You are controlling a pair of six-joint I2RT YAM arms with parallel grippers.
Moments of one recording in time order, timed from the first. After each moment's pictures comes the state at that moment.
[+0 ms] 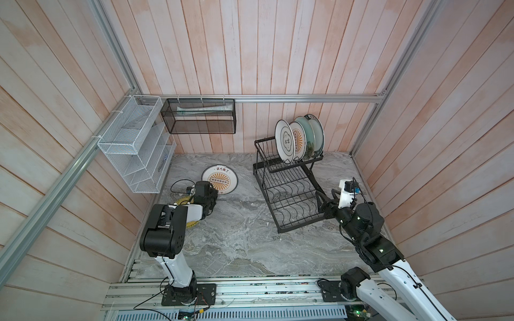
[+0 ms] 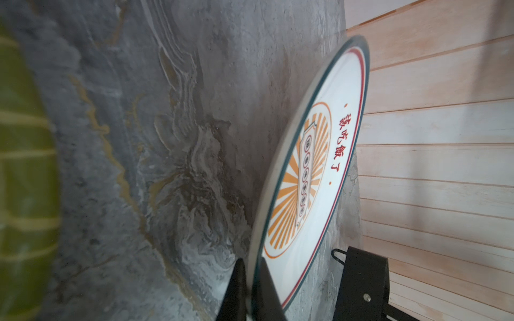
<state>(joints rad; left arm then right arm) -0.10 1.77 0.78 0.33 0.02 -1.26 0.47 0.61 0.64 -0.19 0.13 0.26</state>
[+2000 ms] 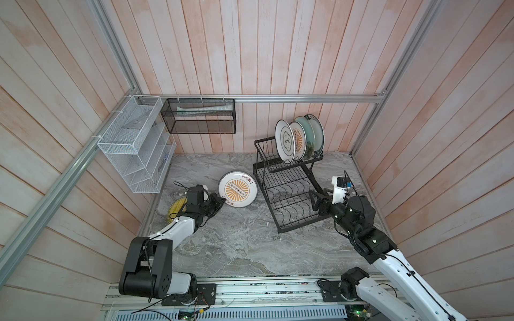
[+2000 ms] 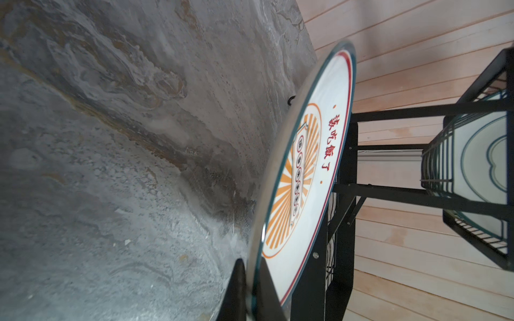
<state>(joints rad) -0.10 1.39 0.63 0.11 0.46 -0.90 0.47 0.73 0.67 -0.17 0.05 0.32</state>
